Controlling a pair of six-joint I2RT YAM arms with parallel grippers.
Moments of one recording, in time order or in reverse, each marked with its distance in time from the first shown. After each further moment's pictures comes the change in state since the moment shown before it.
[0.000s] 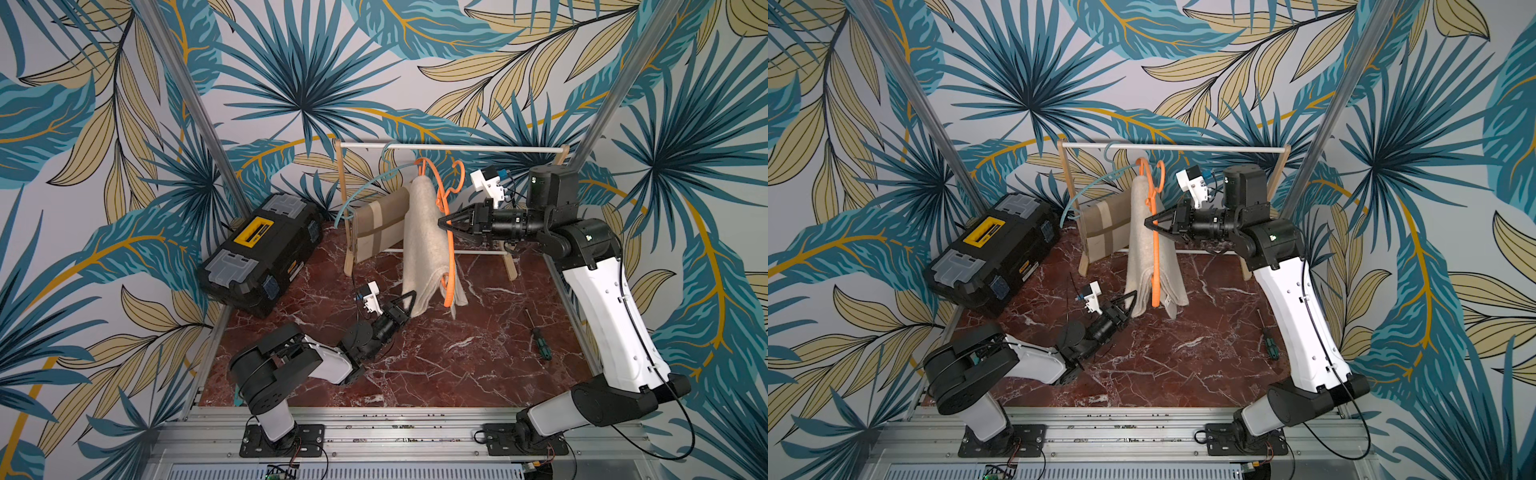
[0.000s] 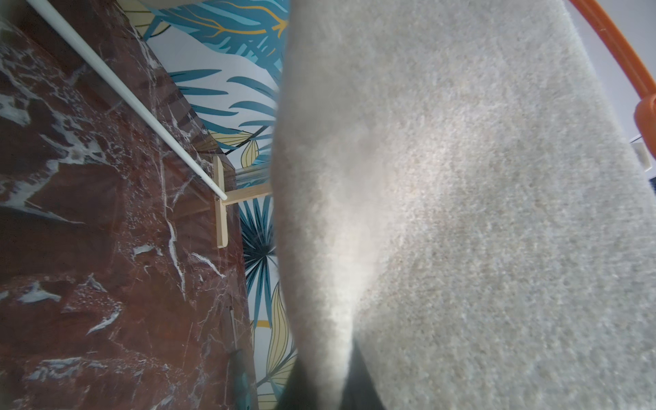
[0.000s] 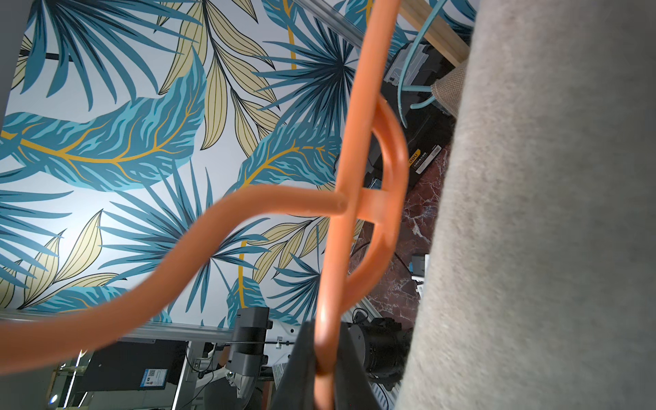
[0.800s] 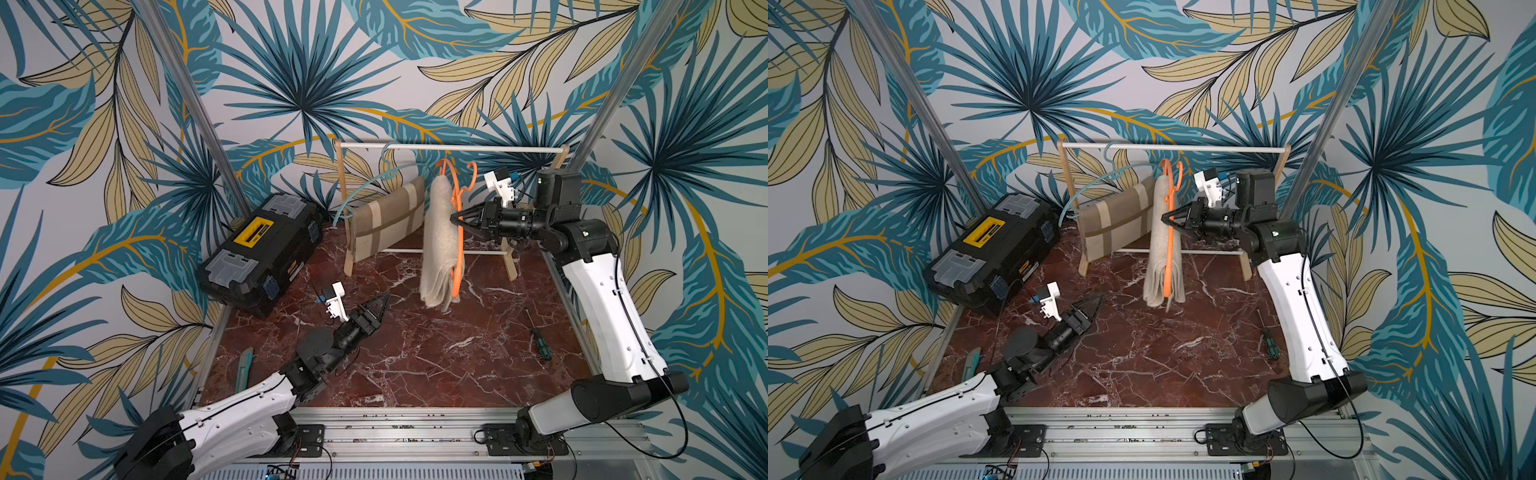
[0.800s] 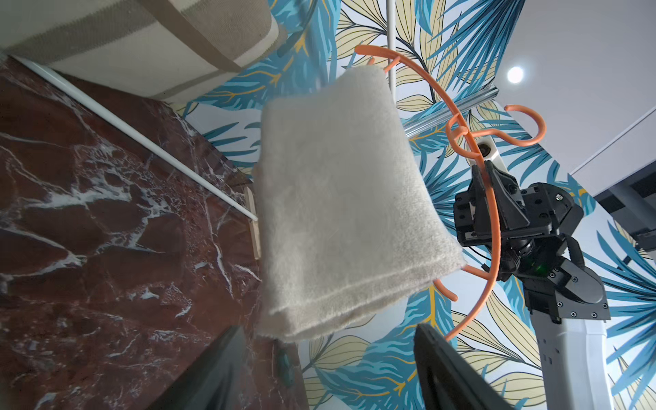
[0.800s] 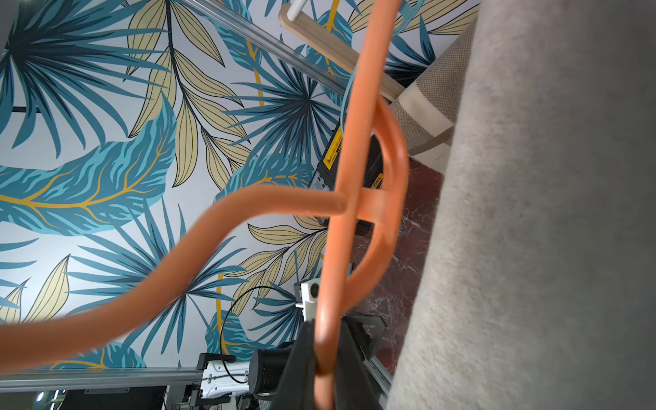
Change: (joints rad) left arm 0.073 -0.779 -0.119 -0.774 0.000 0.220; right arm -0.121 0.013 -0.075 0.054 0.002 -0.027
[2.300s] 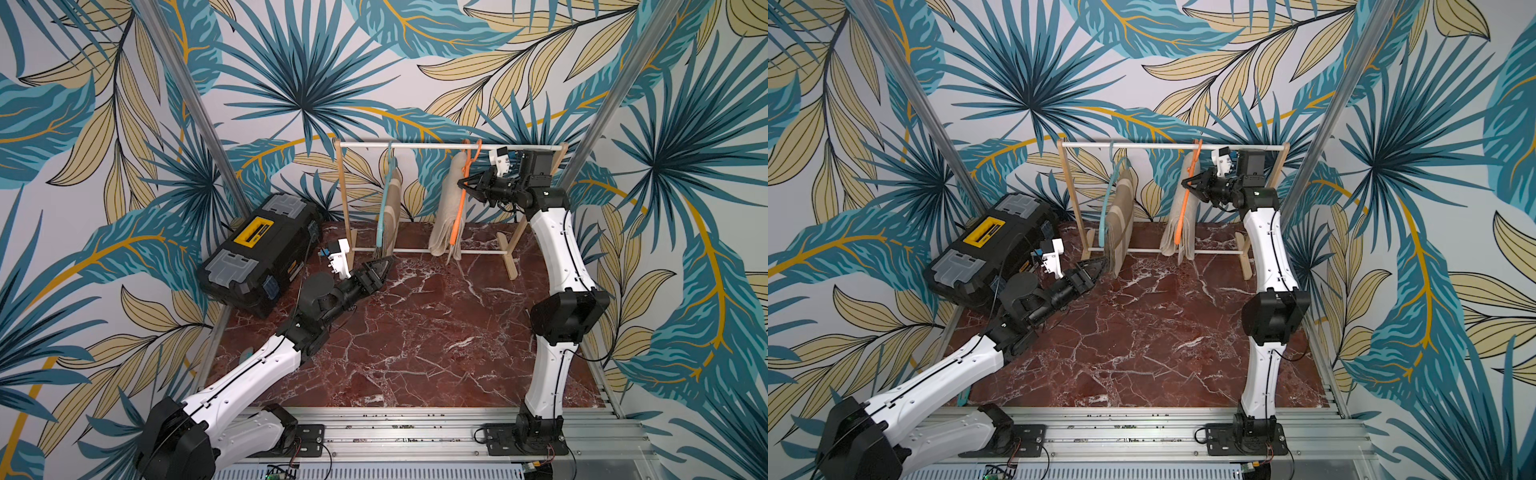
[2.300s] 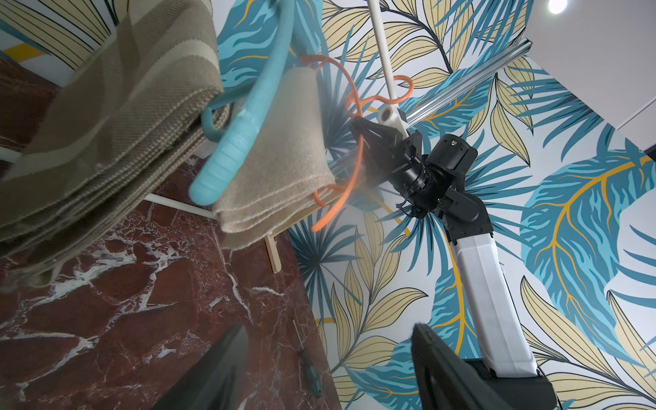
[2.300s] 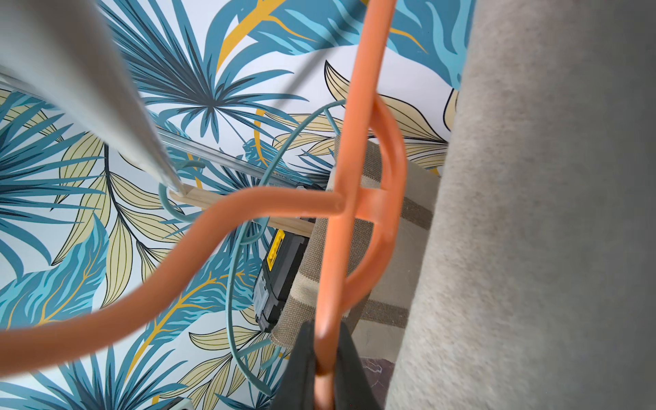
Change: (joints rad) left arm 0.235 0.182 0.367 -0.254 0.311 0.116; right arm -0.187 0.596 0.469 0.156 0.012 0.003
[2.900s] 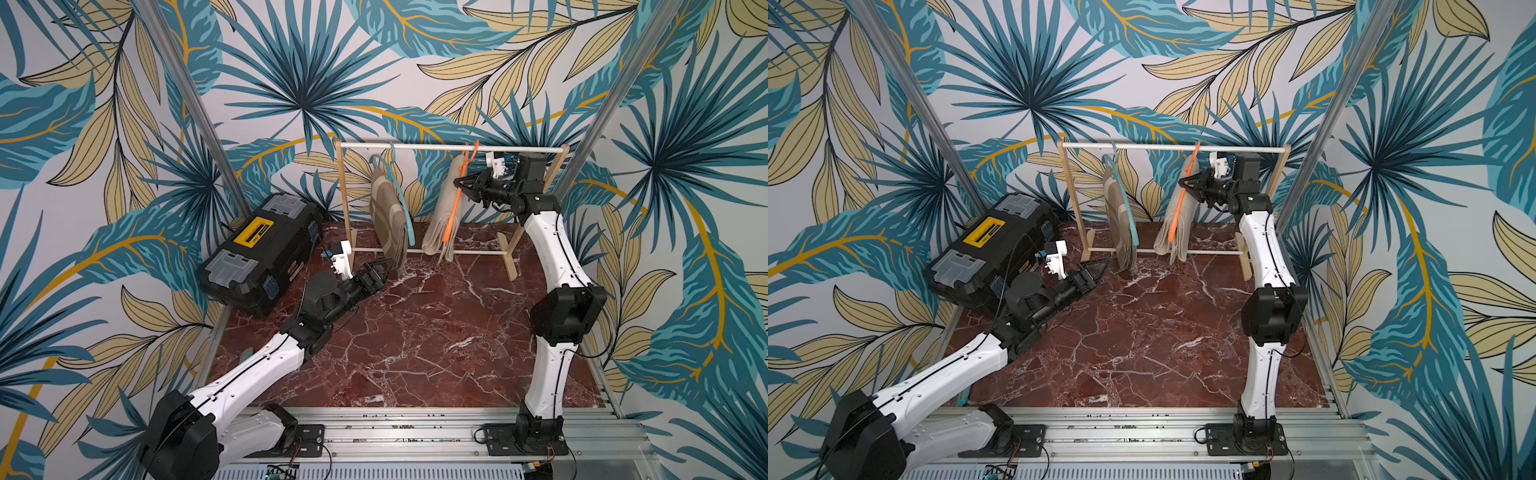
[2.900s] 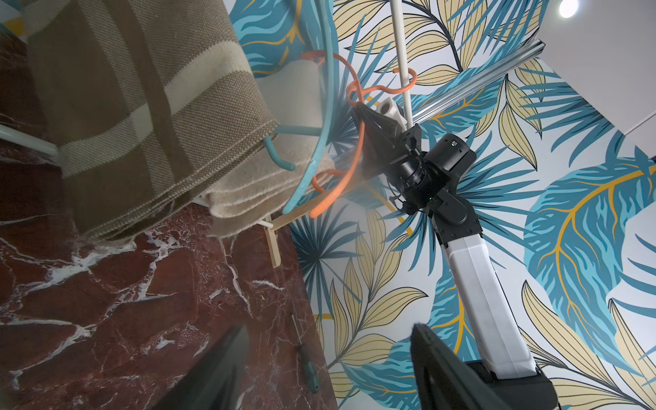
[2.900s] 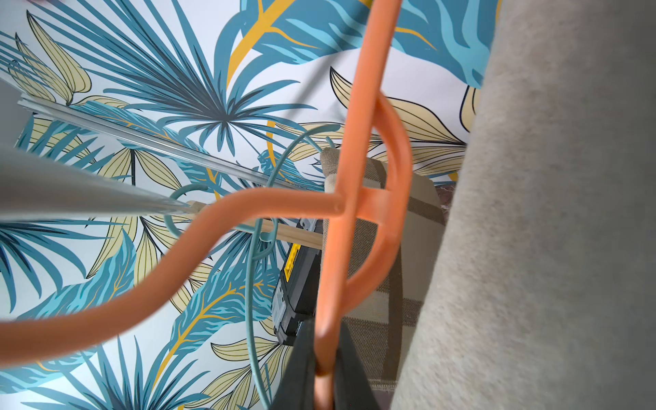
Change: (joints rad) left arm 0.002 0.032 -0.012 0.027 0.008 -0.034; right arm 0.006 -0.017 -0.150 0.225 -0.022 0.145
